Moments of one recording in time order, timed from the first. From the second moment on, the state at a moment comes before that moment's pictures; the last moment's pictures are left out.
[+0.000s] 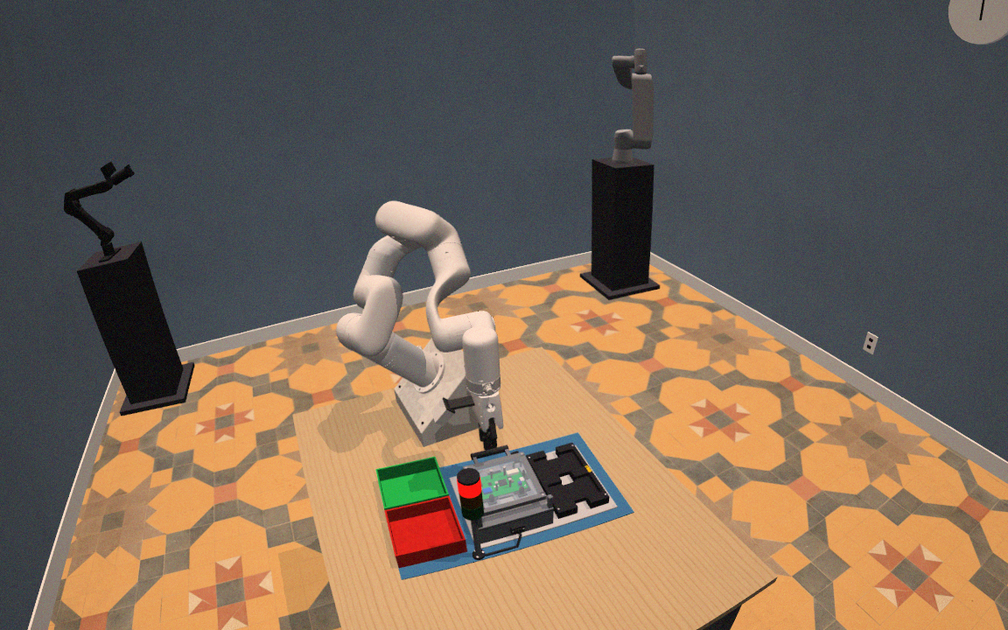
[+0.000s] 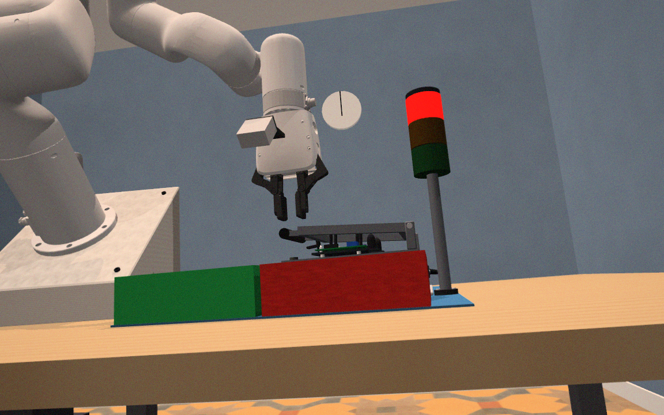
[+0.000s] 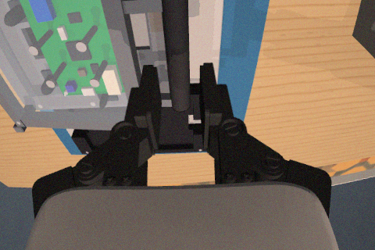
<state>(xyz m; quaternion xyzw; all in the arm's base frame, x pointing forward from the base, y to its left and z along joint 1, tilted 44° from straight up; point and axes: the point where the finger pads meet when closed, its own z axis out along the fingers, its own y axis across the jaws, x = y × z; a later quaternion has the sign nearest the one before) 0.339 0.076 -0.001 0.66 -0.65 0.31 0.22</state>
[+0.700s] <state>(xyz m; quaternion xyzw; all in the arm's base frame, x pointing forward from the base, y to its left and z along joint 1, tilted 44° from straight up) 0.340 0.070 -0.007 0.66 -0.65 0.31 0.22</state>
